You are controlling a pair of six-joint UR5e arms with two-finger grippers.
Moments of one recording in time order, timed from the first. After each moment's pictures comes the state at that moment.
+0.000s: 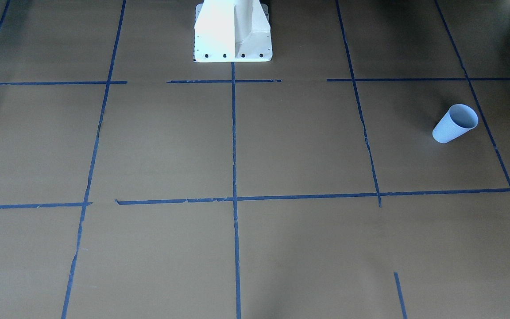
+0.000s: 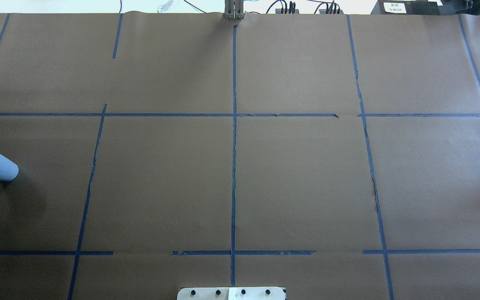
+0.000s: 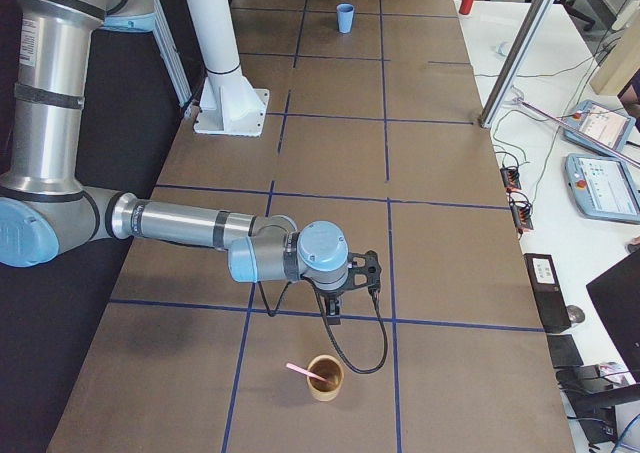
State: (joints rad) left arm -1.43 -1.51 -1.68 -1.66 -2.33 0.17; right arm 1.58 -1.78 1.68 -1.33 2.45 0.01
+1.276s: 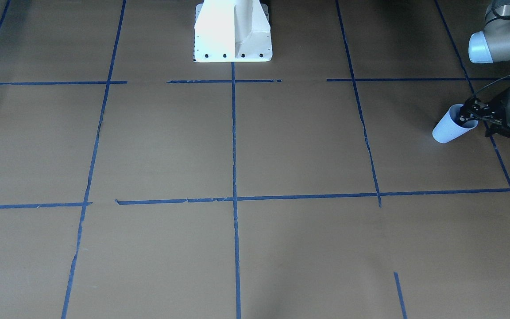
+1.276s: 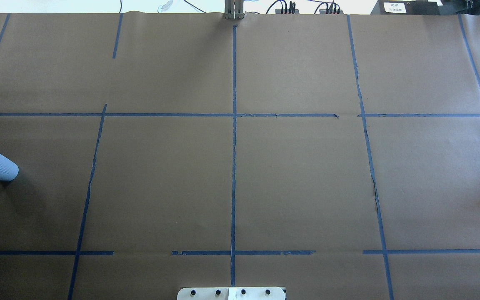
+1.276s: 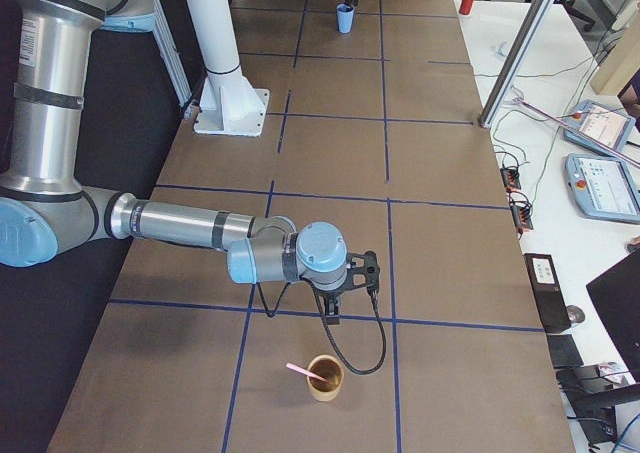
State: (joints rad) left arm -1.14 -1.52 -1.66 -1.84 -2.32 -0.09; right arm 1.58 -1.78 1.68 -1.32 2.46 0.02
